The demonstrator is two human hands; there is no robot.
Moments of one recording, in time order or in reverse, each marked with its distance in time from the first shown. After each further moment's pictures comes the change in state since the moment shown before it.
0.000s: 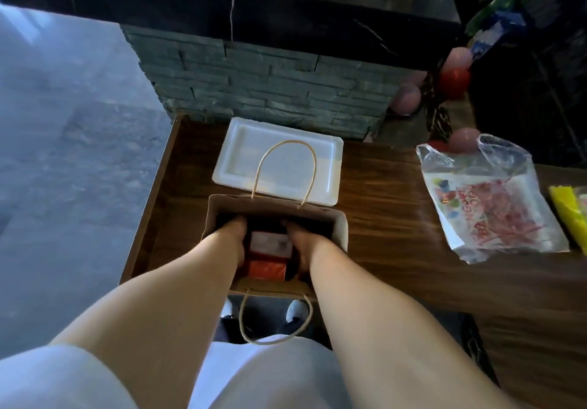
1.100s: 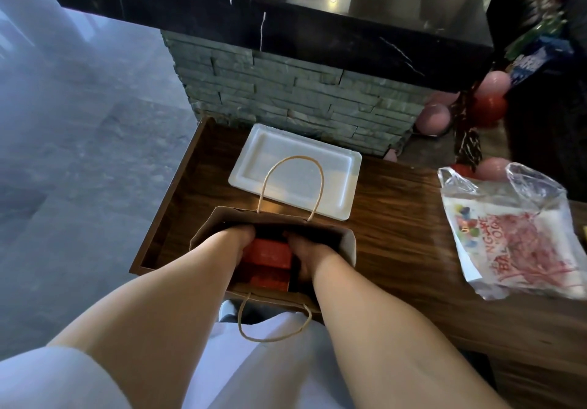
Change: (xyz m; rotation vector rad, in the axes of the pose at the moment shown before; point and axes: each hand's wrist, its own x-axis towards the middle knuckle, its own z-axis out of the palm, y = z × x) left_hand -0.008 0.004 -0.001 0.231 0.063 0.119; right_hand 0.008 -0.003 0.005 -0.025 -0.109 -0.060
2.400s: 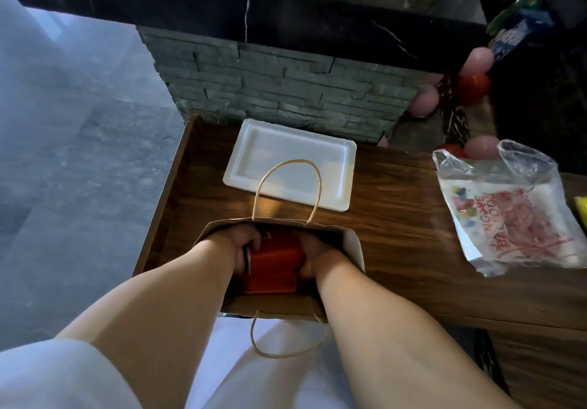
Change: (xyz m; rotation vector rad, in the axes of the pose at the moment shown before) left_hand 0.010 0.000 -0.013 -0.007 -0.151 -0.197; right_hand 0.022 0.007 -0.001 0.332 -0.105 0.084
